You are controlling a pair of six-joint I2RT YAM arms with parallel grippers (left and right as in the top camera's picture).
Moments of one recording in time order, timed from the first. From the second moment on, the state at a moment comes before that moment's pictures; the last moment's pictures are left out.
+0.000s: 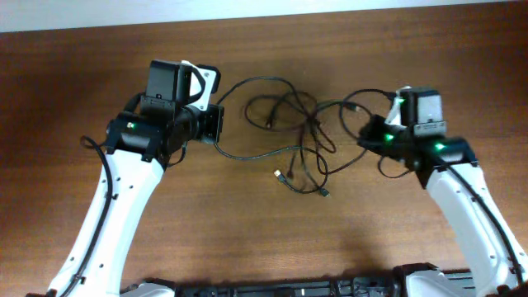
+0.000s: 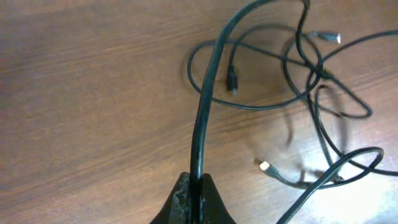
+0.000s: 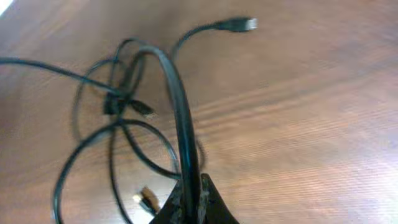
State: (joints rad) left arm -0.27 1.43 1.37 -0.89 0.14 -0.03; right arm 0.03 1.28 0.93 -0.64 -0.24 0.54
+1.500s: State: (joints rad) left arm 0.46 1.77 1.38 0.28 -0.25 -0.06; right arm -0.34 1.28 0.93 -0.88 -0.08 0.53
